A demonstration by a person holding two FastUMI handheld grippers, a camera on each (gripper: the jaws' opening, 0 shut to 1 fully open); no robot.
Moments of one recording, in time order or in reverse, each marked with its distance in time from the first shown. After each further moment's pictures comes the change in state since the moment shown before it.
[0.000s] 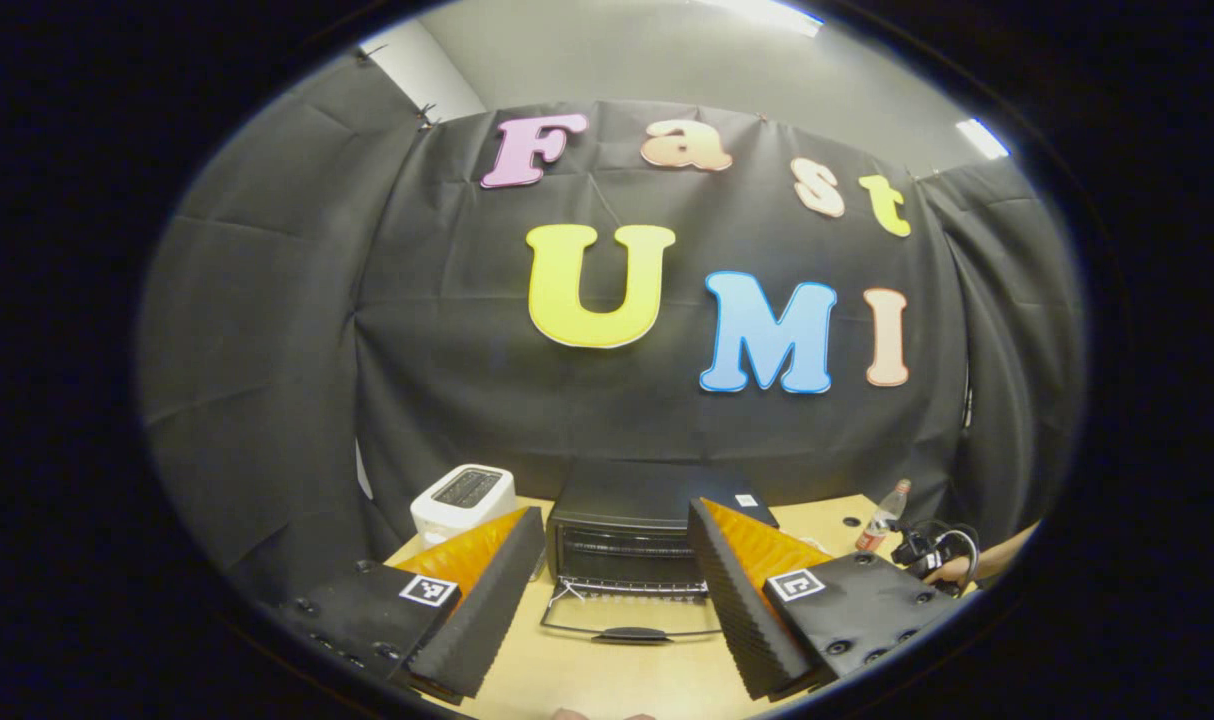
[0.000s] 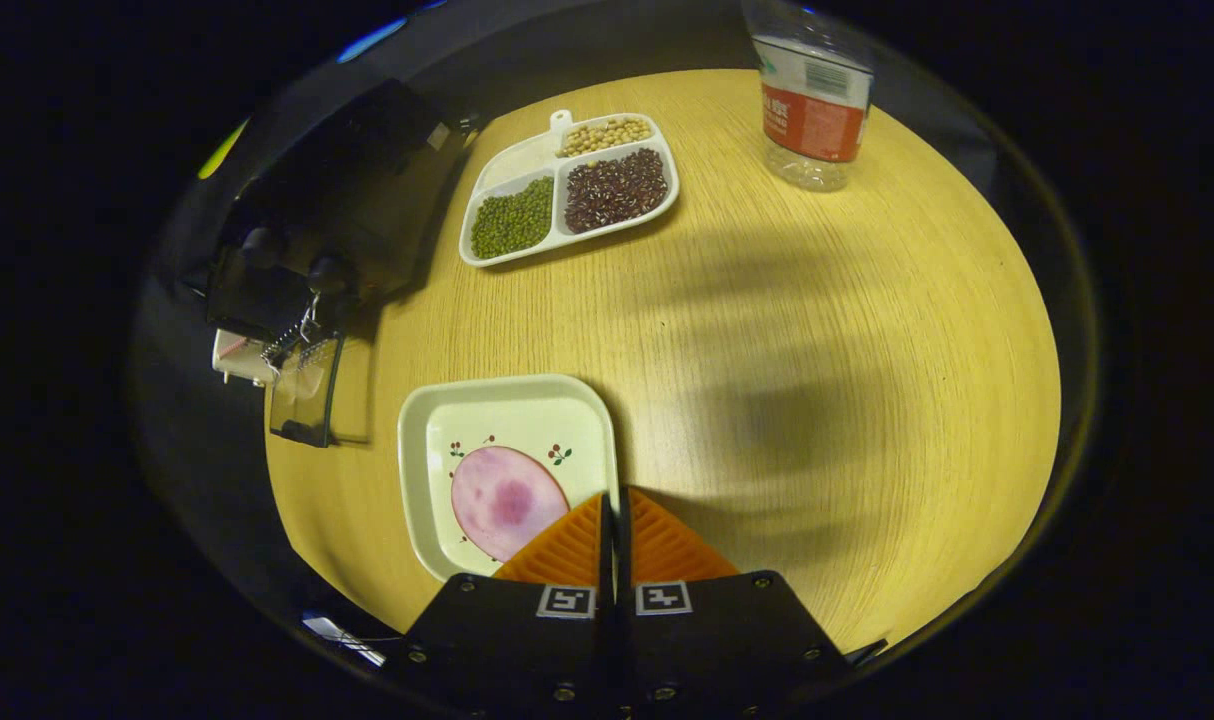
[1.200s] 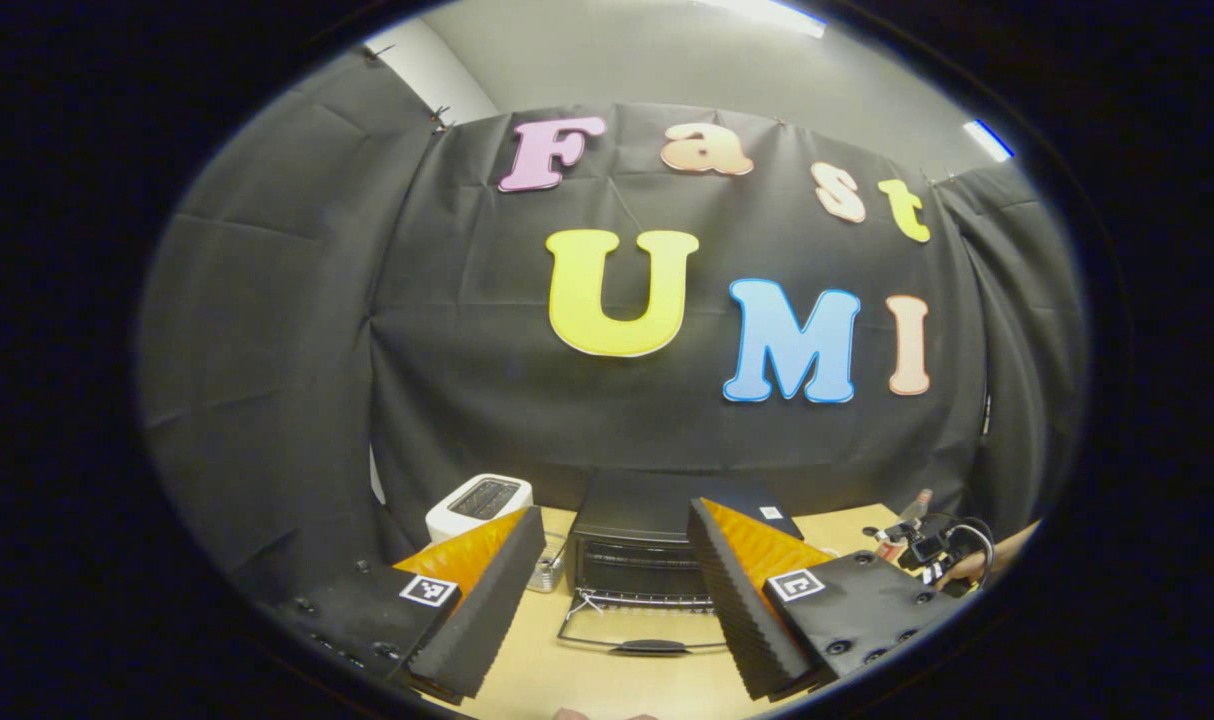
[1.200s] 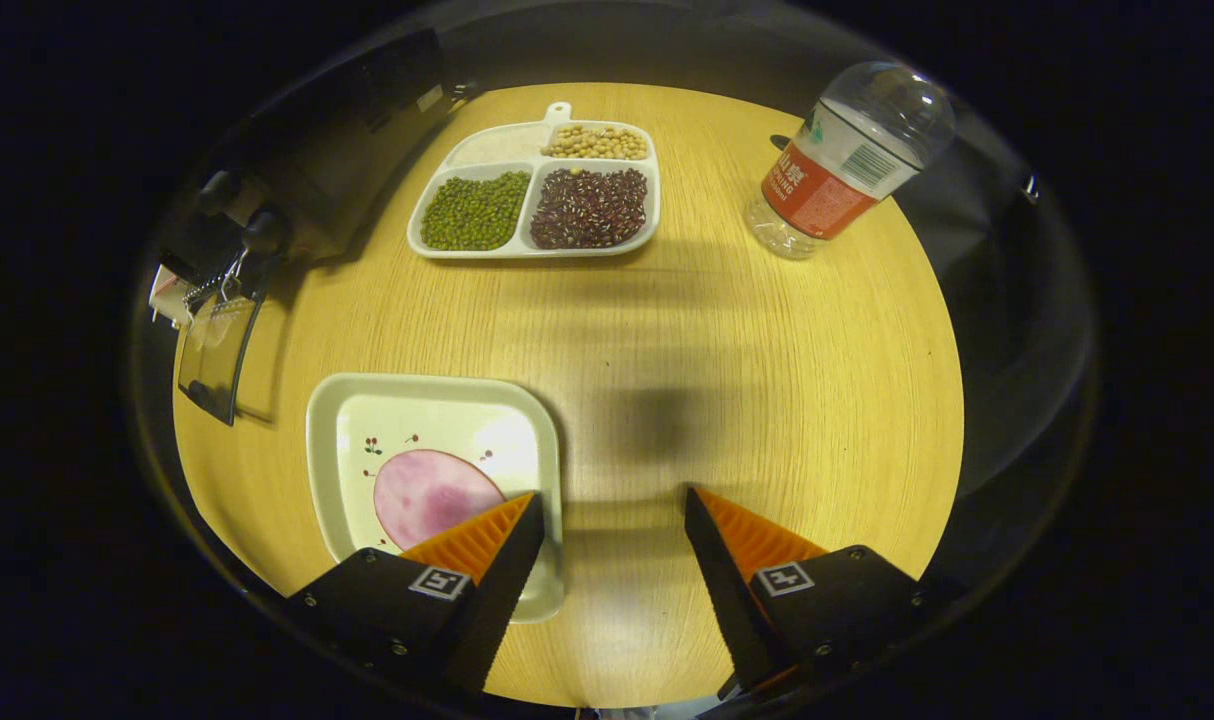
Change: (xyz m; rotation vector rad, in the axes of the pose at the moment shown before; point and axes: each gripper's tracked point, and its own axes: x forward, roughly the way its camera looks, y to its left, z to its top) left arm 0.023 0.019 0.003 -0.015 -0.017 0.039; right arm -0.023 -0.029 0.026 -0.223 0.018 -0.388
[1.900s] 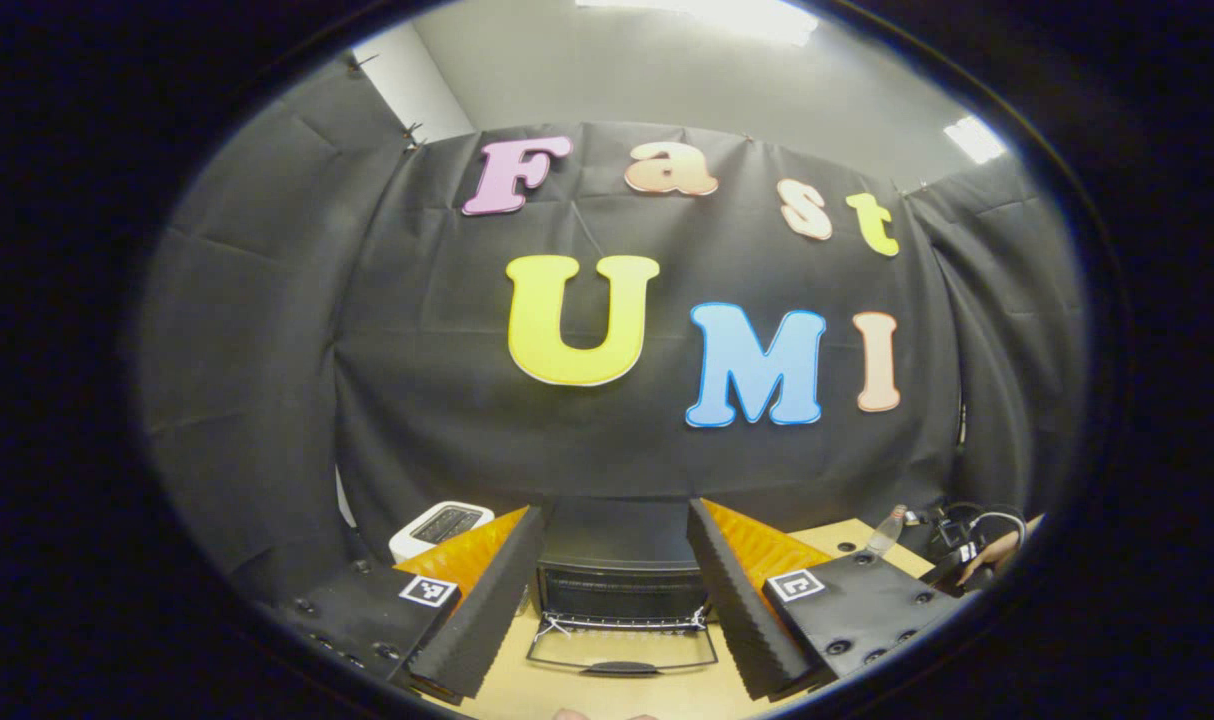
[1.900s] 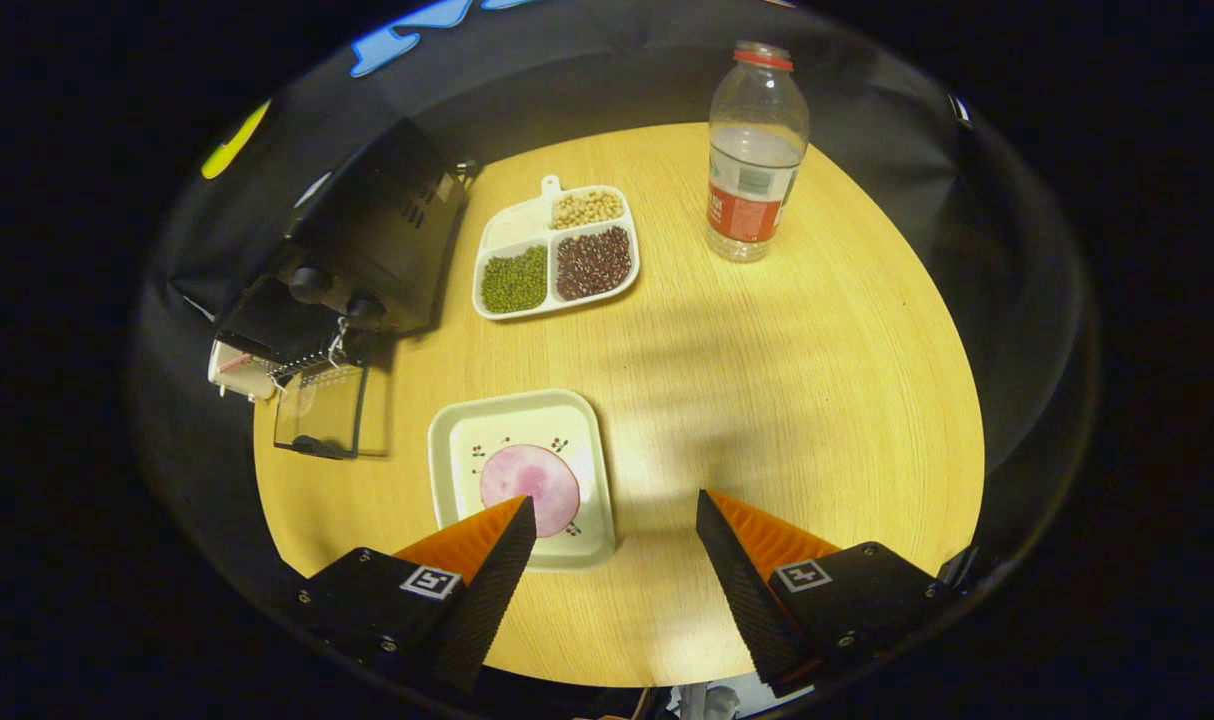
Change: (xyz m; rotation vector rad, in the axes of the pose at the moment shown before) left arm 0.012 -0.031 0.019 0.011 -0.067 -0.061; right arm -0.063 0.006 -0.007 0.197 -0.067 0.191
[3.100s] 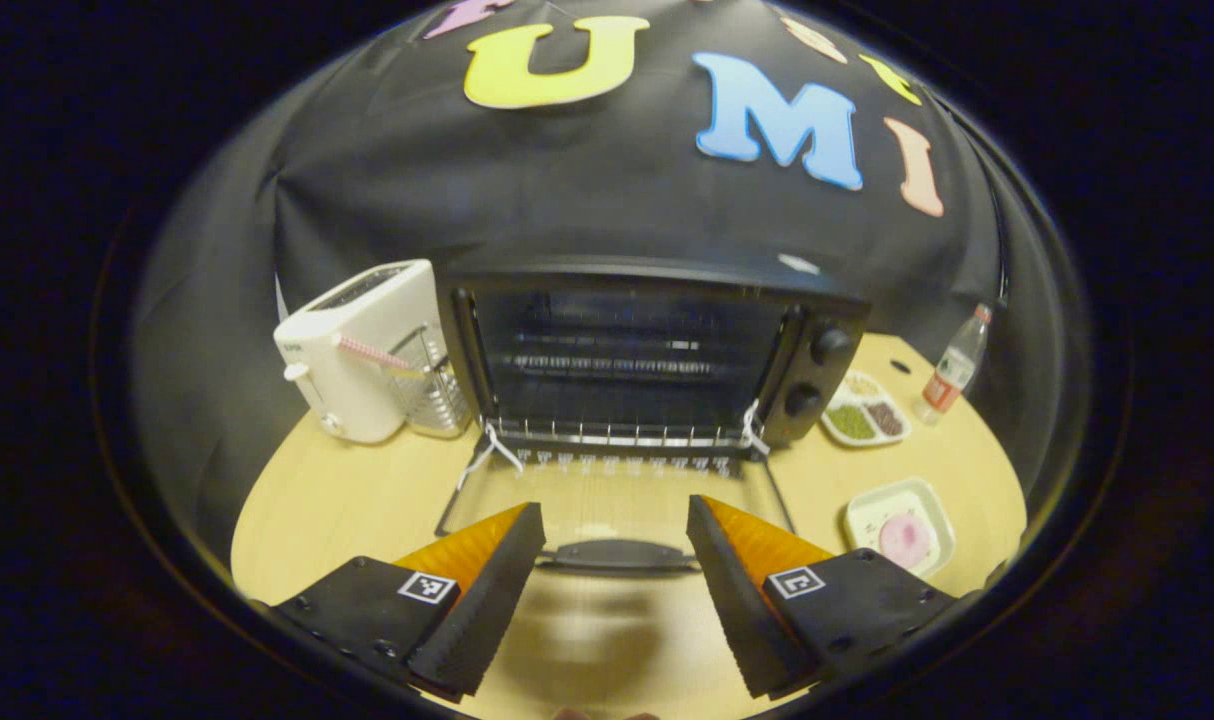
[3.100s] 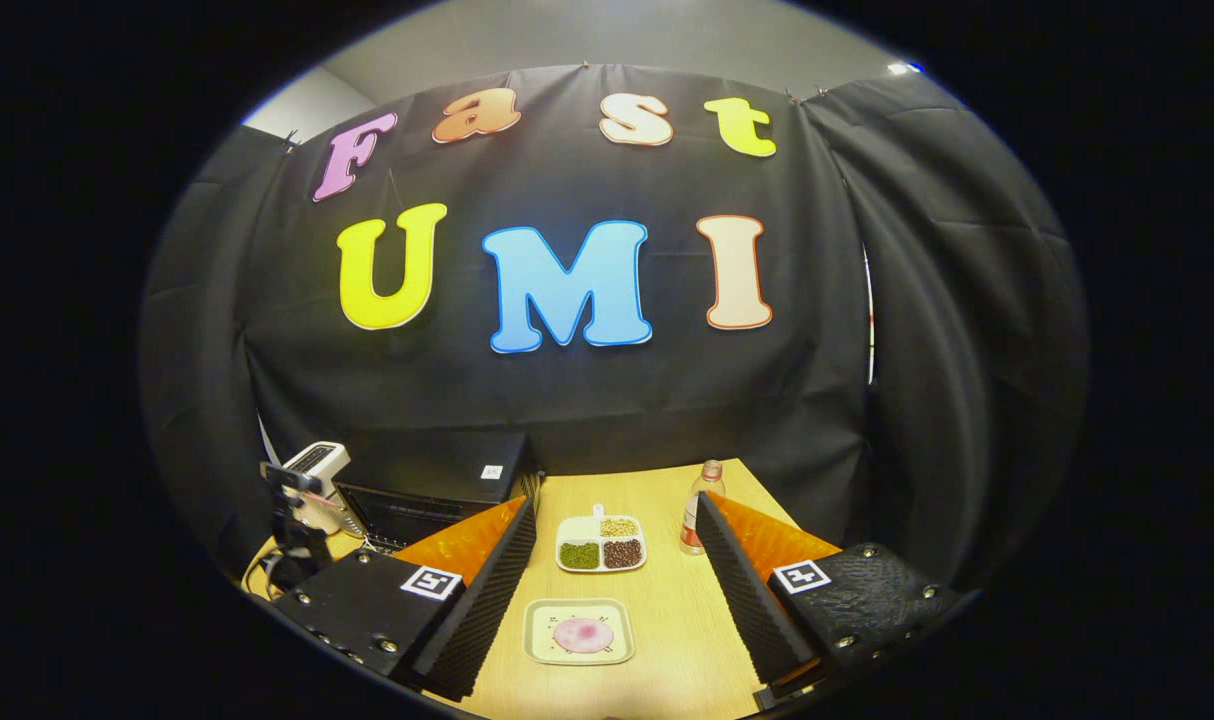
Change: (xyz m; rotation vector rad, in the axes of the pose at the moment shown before) left arm 0.091 -0.031 -0.274 0.020 0.534 -0.022; right arm -0.292 0.074 0.031 -0.126 -1.028 -0.066
